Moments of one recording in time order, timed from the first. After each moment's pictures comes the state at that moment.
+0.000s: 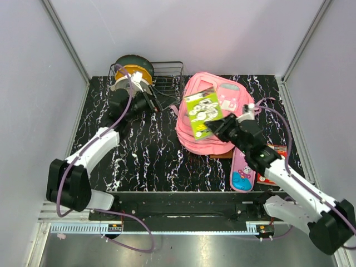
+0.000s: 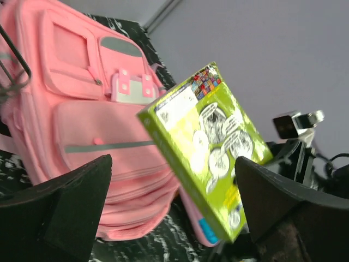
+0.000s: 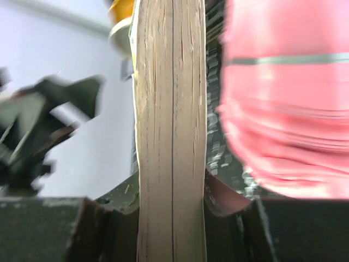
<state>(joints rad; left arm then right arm) -0.31 1.40 0.94 0.46 0.61 -0.84 0.59 1.00 0.69 0.12 -0.05 1.06</state>
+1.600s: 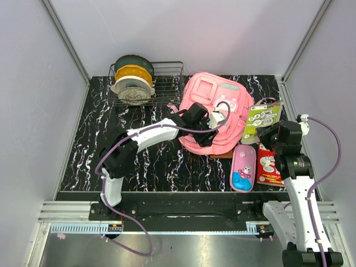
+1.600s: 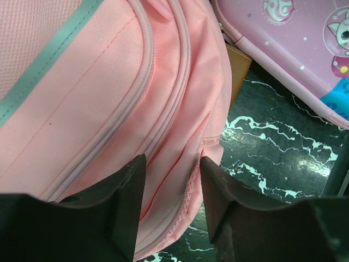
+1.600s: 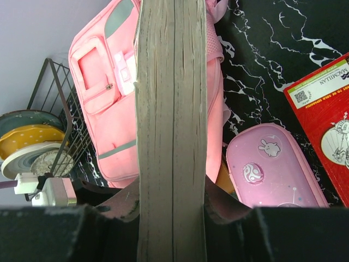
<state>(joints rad) -0.85 1.95 1.49 -0.35 0.36 0.15 0.01 0.71 0.83 -0.61 0.10 0.90</state>
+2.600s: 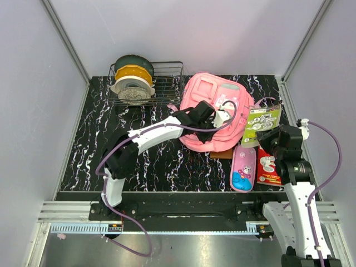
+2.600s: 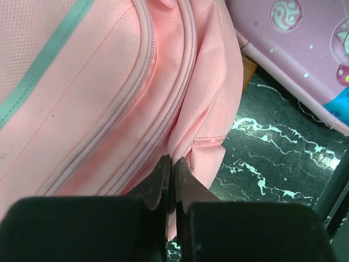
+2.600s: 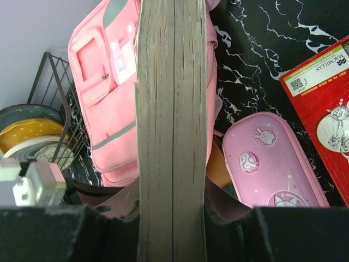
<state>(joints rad) -0.89 1.98 1.63 -0.51 0.21 0.16 0.01 0.67 0.81 -0.65 0.09 0.91</state>
